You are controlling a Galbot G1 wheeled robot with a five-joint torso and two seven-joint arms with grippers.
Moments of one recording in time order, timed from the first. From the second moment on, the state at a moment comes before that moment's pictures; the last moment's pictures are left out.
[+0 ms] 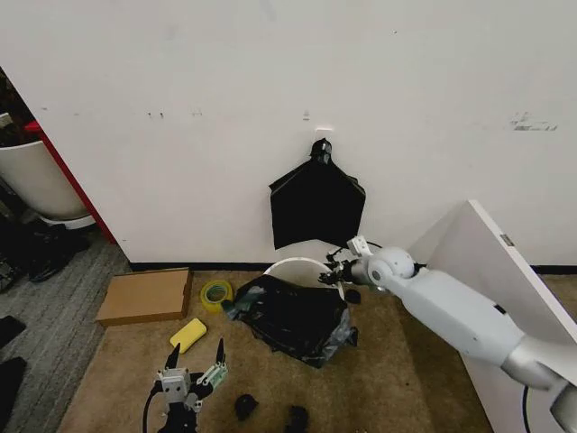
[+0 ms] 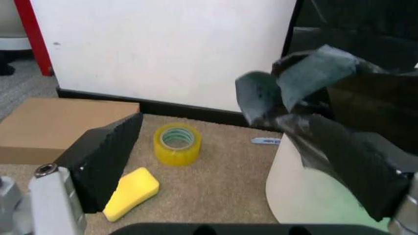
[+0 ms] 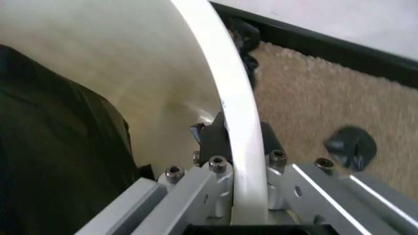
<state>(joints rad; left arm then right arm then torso) 1.88 -1.20 -0.32 -2.09 -0.28 -0.28 -0.34 -0.51 0.95 -0.31 1.44 1.05 -0.73 0.07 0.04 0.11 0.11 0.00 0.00</state>
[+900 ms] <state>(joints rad) 1.85 -1.15 -0.30 -2.10 -0.30 -0.25 -0.34 -0.91 1.03 -0.03 1.86 1.27 -0.63 0.75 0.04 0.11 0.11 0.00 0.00</state>
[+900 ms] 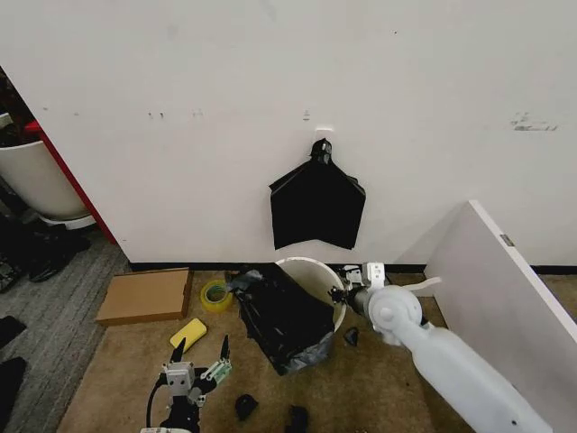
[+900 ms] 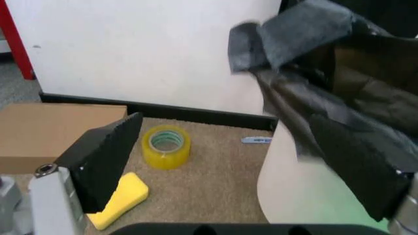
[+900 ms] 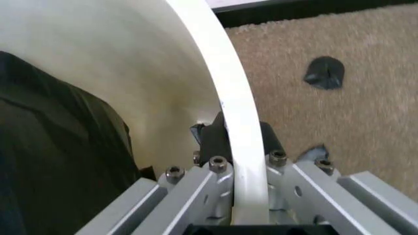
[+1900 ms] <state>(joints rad) 1.83 -1.12 -0.28 -2.11 -0.34 -0.22 -0.34 -1.05 1.18 -0.04 1.83 1.07 -0.55 0.86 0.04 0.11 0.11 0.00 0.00</state>
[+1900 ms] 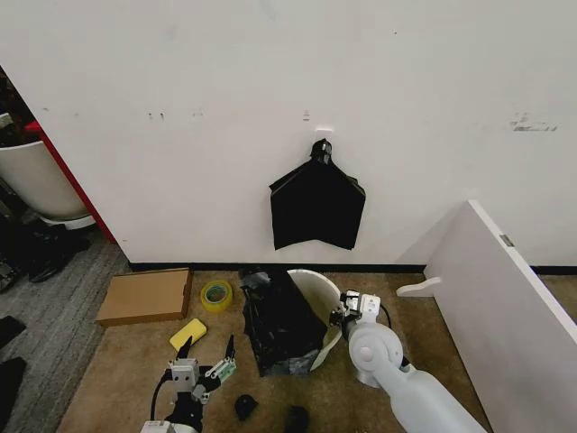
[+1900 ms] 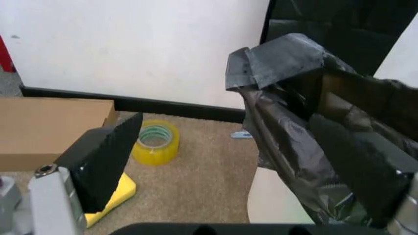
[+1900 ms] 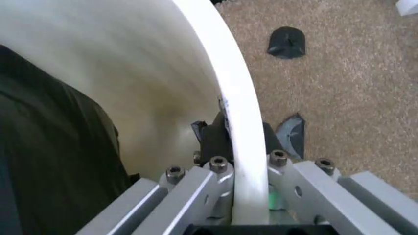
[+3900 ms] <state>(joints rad) 1.26 -1.01 0.04 -2.16 -0.79 0.43 -0.57 -1.29 1.04 0.21 2.11 0.77 -0.47 0.65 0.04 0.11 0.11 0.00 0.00</state>
